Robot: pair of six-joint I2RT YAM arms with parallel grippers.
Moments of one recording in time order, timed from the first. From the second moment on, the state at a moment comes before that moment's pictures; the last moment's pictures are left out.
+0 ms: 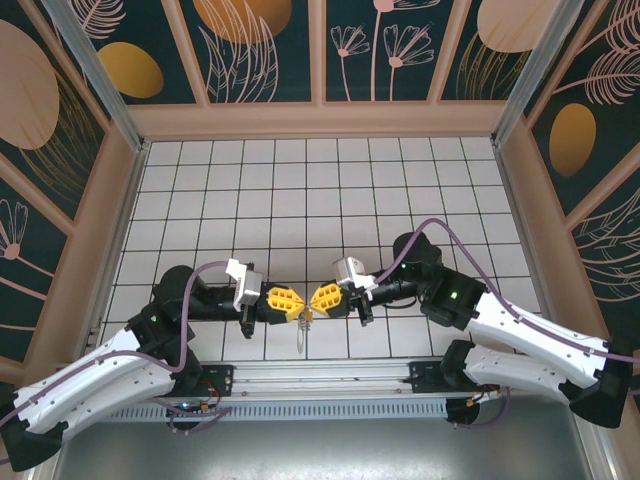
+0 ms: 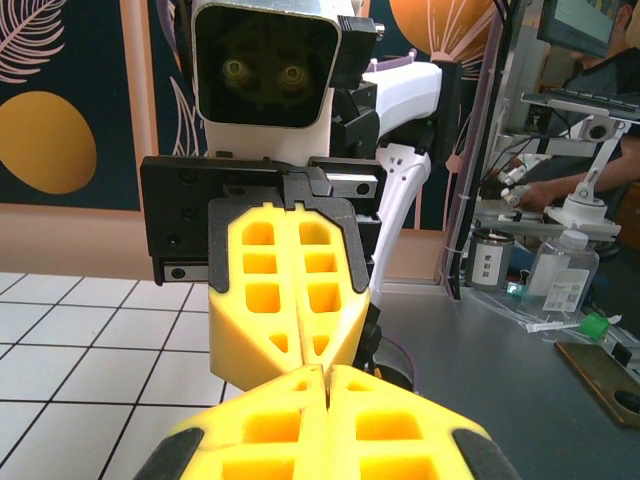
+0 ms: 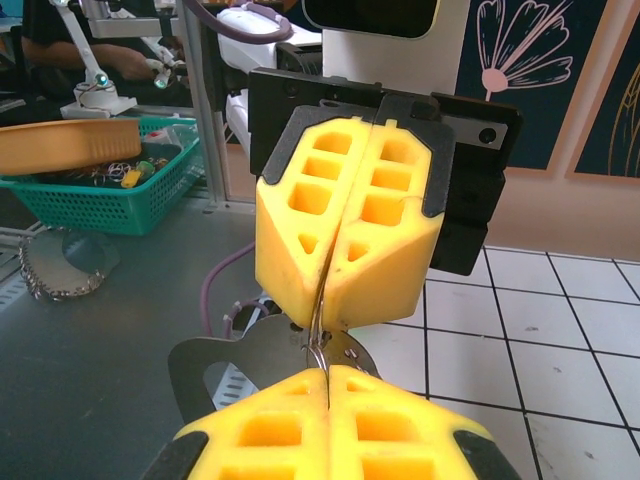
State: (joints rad) left arm -0.93 0.60 0.54 0.14 0.70 -0.16; right arm 1.01 0.89 0.78 -0.07 -0.77 -0.18
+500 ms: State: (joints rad) left arm -0.93 0.61 0.54 0.13 0.73 -0.16; right arm 1.04 0.91 0.79 -0.11 -0.75 -0.25
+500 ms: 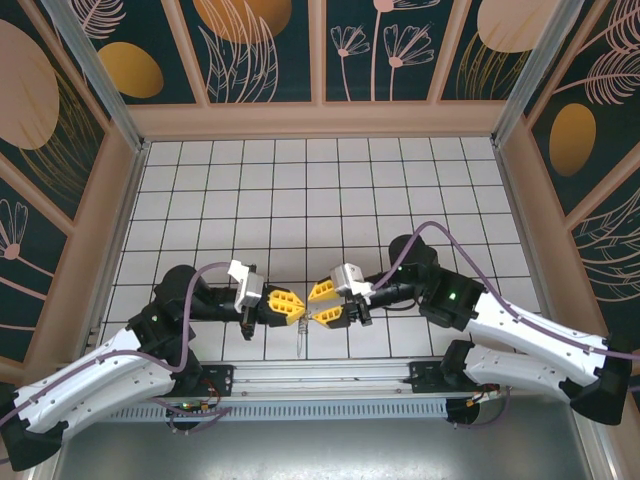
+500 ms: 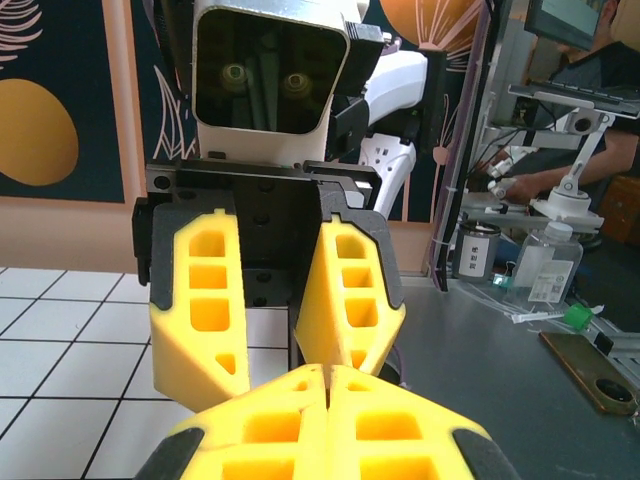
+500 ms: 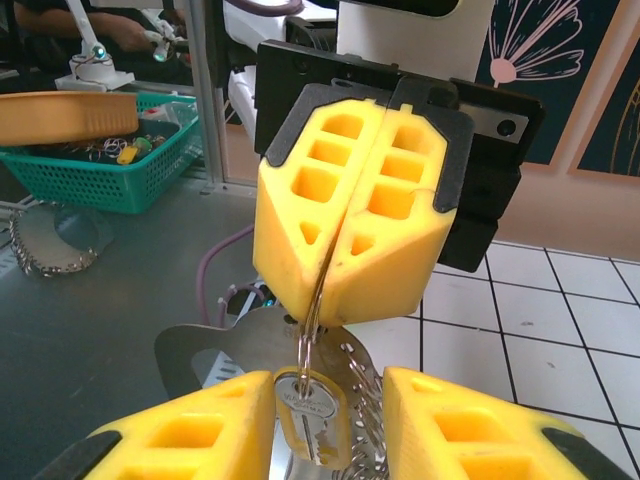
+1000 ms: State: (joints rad) left arm -0.93 0.62 0.55 0.12 0.72 -0.14; right arm 1.06 0.94 0.80 -0.13 -0.74 -0.27
